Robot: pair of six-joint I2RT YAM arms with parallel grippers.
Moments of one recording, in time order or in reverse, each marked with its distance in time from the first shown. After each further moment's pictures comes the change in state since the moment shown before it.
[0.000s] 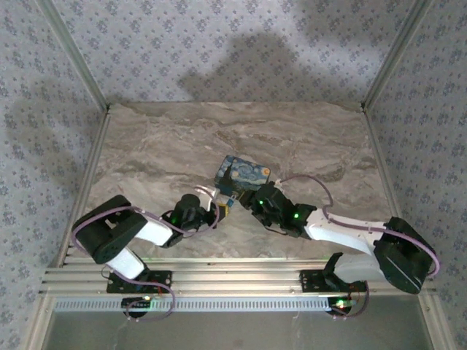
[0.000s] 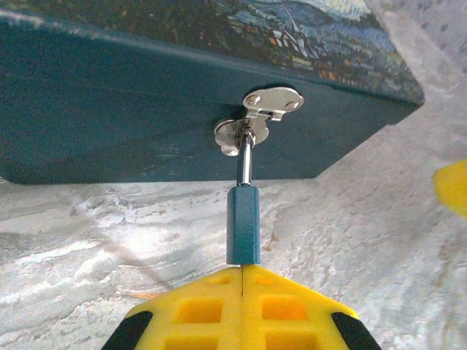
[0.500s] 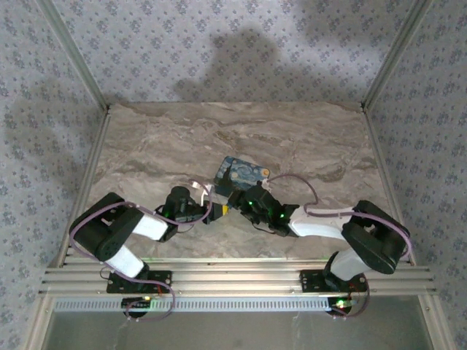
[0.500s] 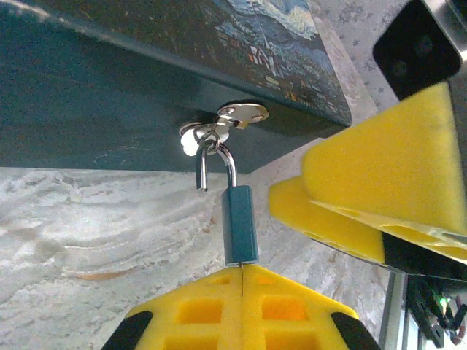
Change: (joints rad) left arm 0.138 0.000 0.005 0.011 0.346 -0.135; right arm 0.023 0.226 0.013 0.283 -0.013 -0.045
